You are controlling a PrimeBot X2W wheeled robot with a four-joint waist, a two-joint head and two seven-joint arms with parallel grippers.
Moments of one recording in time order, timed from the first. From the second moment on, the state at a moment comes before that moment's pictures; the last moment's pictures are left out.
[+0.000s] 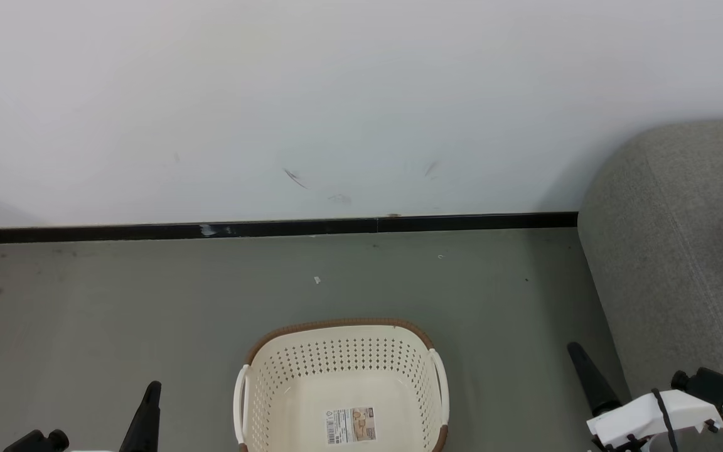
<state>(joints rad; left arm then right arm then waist) 0.07 0.15 -0.14 0.14 -1.17 0.00 -0.09 -0.05 -0.09 0.13 0.32 1.03 0.12 -0.09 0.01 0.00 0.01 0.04</state>
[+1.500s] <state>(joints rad) -0.04 0.07 0.01 0.25 -1.61 -0.10 0.06 -0.05 -0.09 -0.04 0.27 1.62 0.12 0.03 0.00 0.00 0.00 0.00</state>
